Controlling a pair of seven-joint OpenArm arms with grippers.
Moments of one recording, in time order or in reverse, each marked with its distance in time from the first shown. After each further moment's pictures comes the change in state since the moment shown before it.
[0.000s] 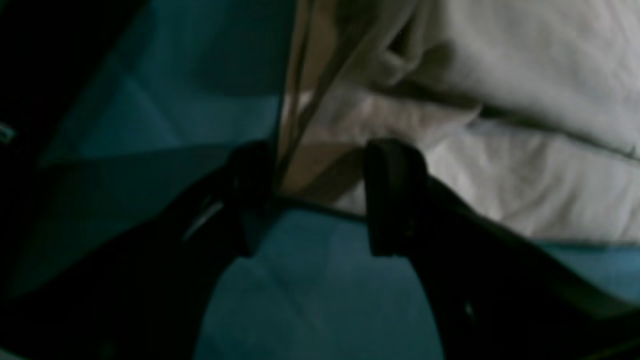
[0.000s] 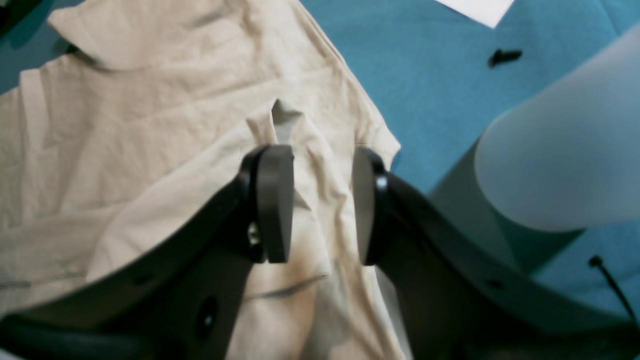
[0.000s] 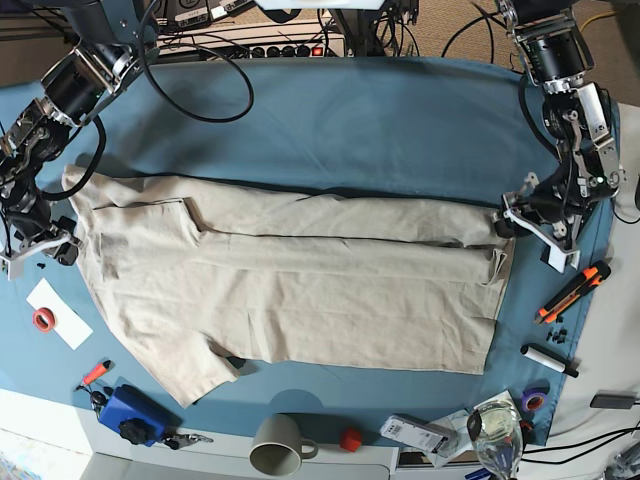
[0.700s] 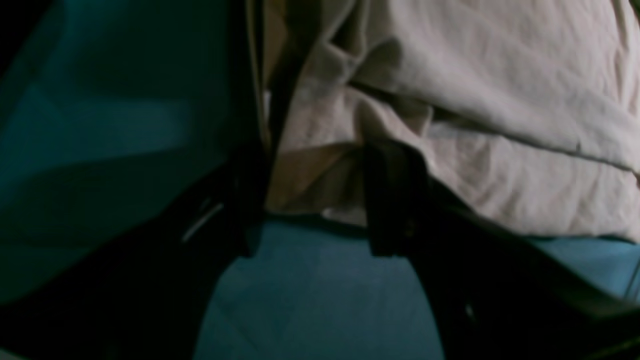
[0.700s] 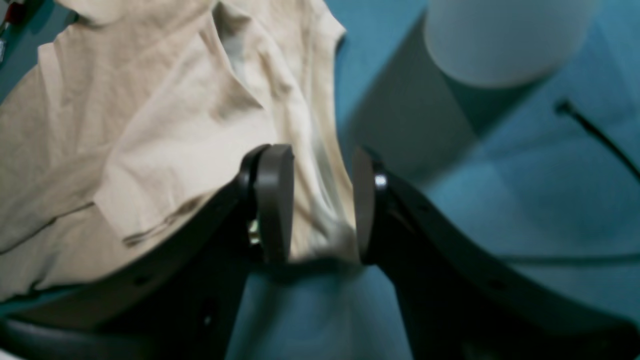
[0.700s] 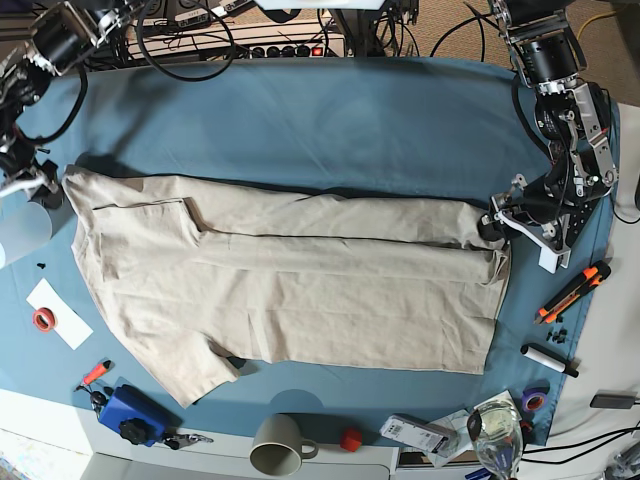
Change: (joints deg) left arm -0.2 1.7 0.0 -0.7 -5.1 -1.9 2.8; right arm -13.6 4.3 9.8 0.0 20.1 0.5 -7.4
